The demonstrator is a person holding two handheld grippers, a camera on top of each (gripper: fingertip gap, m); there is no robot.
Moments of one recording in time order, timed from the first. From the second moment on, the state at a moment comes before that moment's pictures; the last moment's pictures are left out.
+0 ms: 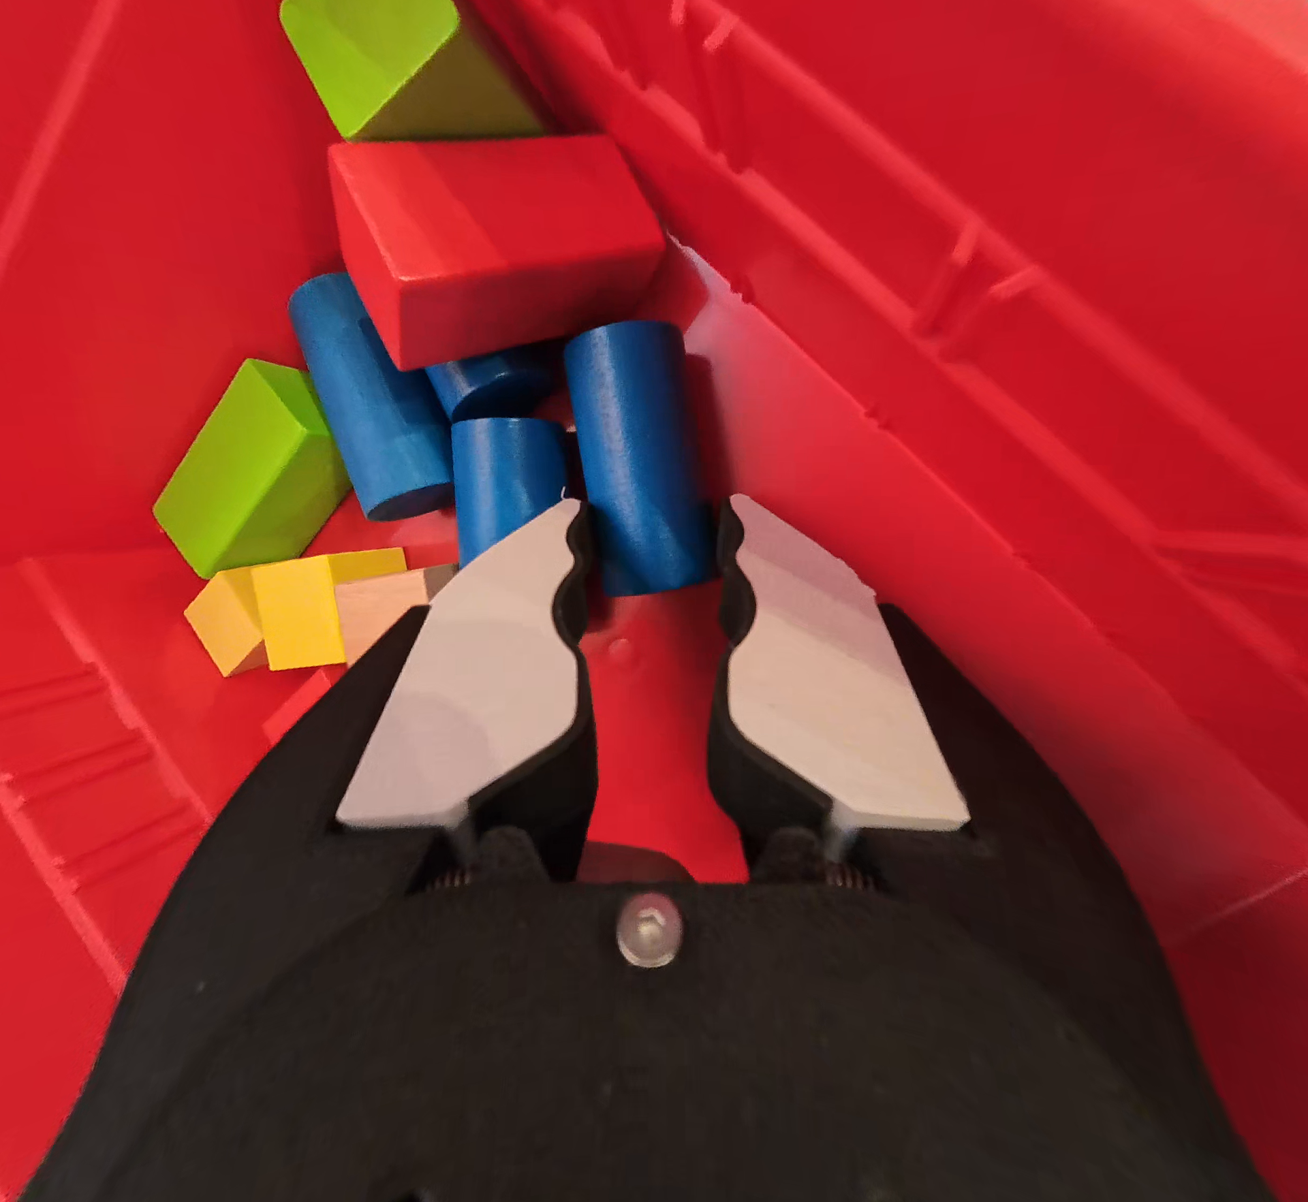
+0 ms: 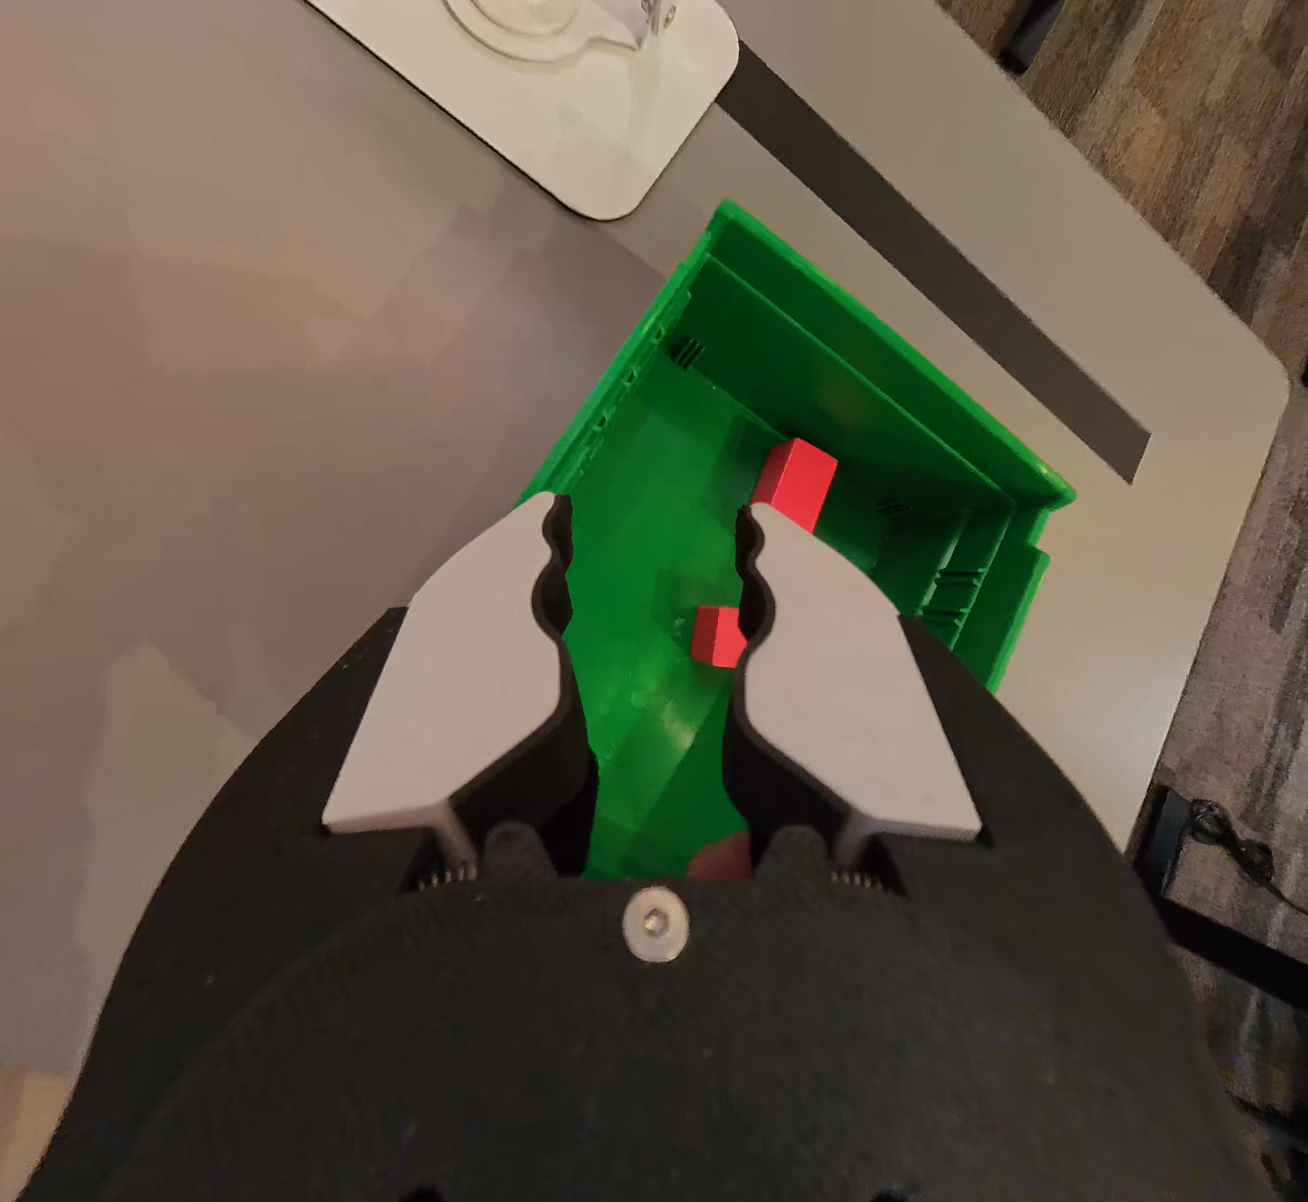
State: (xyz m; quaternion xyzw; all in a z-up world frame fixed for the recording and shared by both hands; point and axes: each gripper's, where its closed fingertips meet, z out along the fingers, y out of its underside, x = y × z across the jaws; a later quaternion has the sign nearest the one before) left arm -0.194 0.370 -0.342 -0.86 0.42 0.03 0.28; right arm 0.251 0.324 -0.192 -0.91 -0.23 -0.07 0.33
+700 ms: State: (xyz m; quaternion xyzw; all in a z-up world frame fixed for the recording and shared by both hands) left arm -0.094 0.310 -0.134 -0.66 0.38 -0.36 0.54; right arm -0.009 0.272 -0.110 -0.71 -0.35 0.34 0.51
